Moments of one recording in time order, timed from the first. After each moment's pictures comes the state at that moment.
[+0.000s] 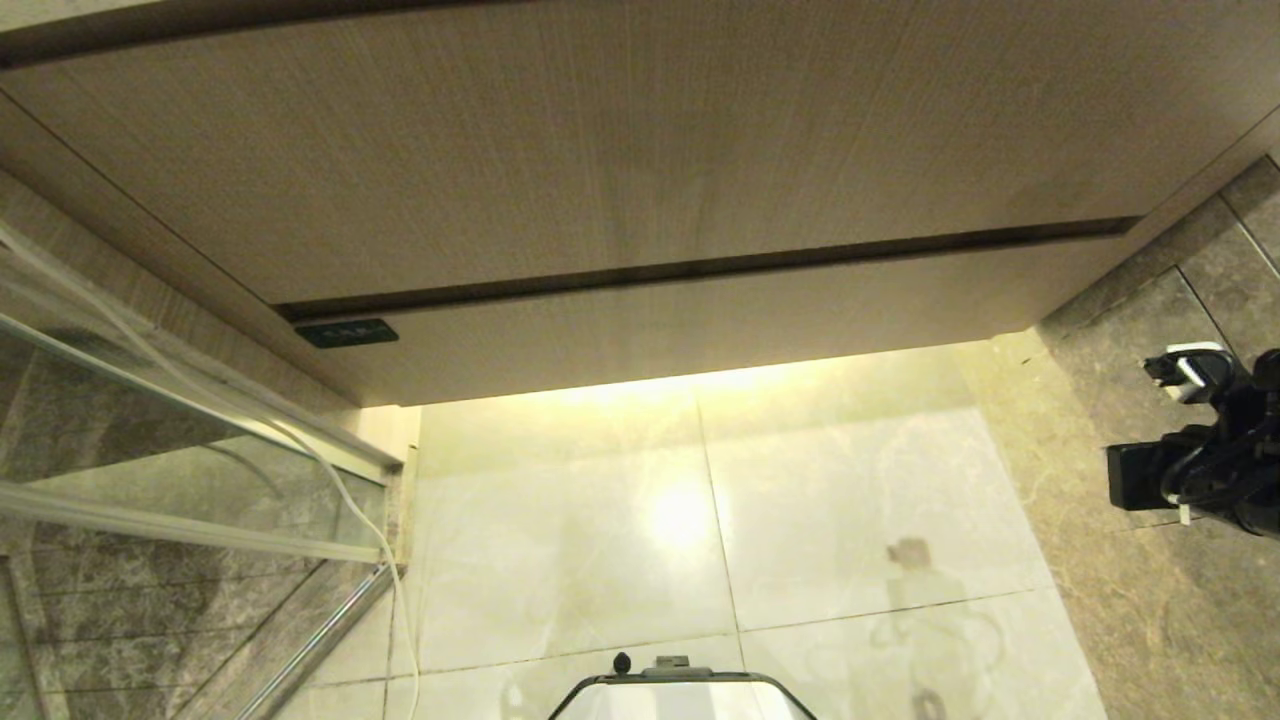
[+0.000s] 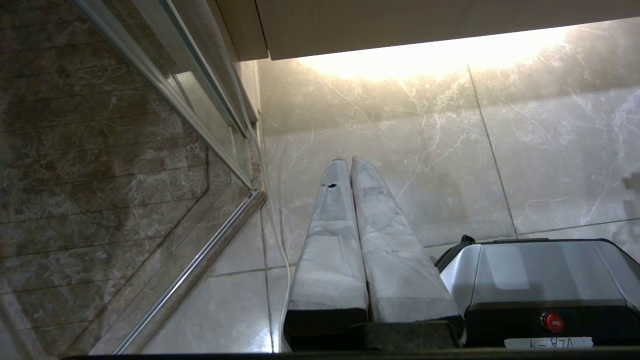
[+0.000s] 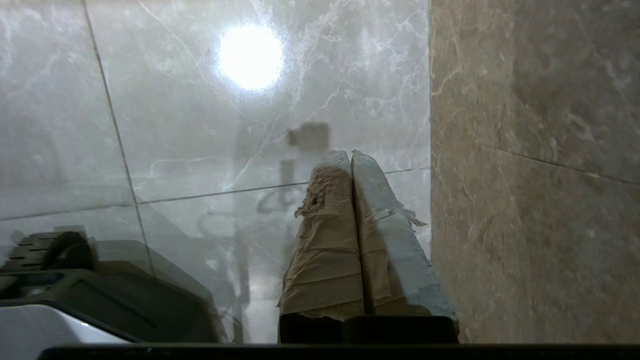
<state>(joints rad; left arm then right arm) 0.00 0.00 0.00 0.00 0.00 0.00 -0.21 1.62 -0.59 -0.57 0.04 -0.20</state>
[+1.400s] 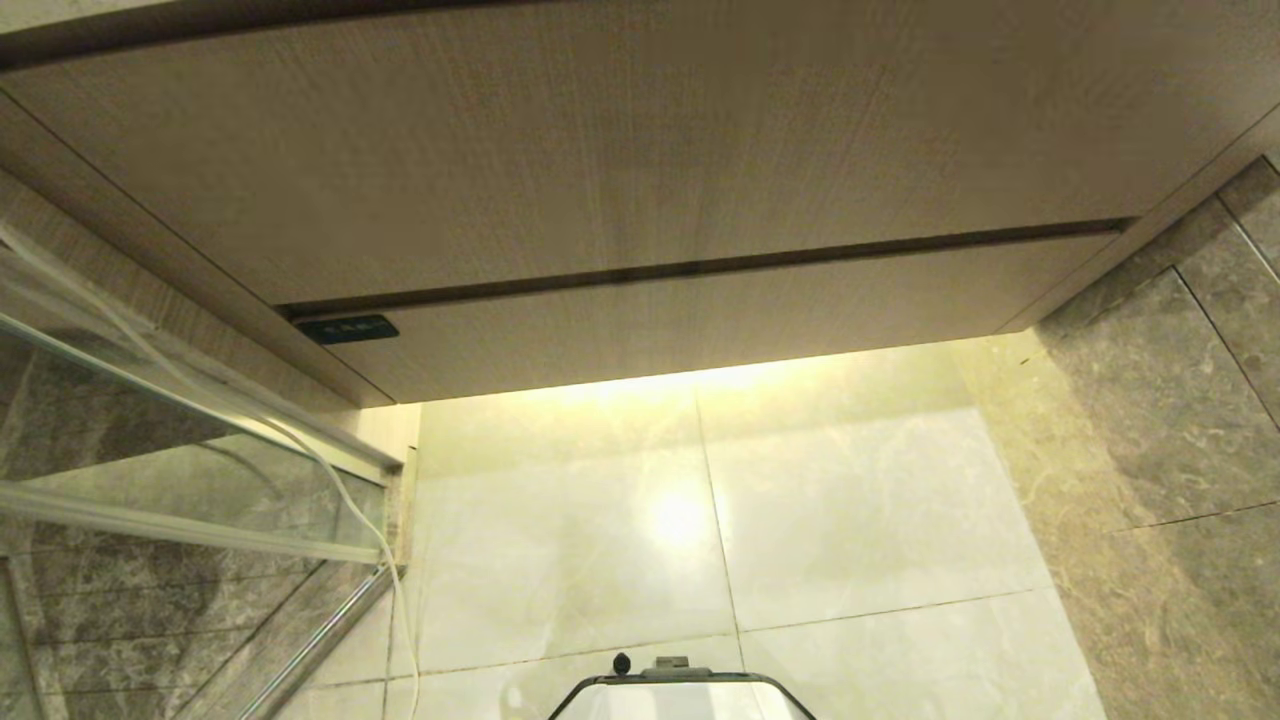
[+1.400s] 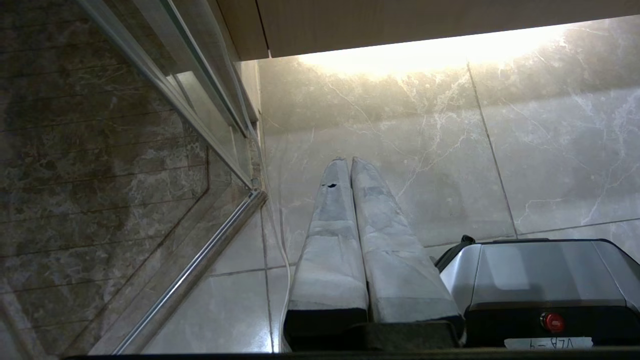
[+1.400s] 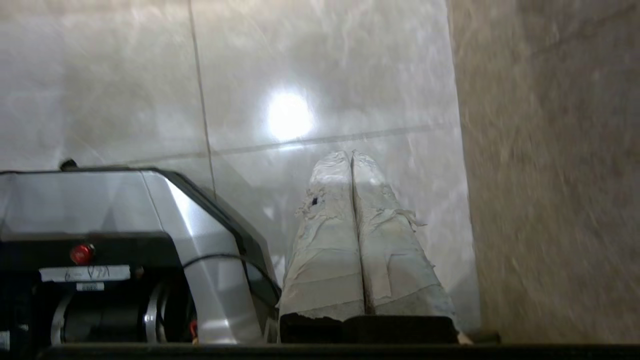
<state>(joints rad) 0.00 0.00 0.00 0.00 0.00 0.00 -0.07 0.33 0.00 -0.07 0.01 -0.08</state>
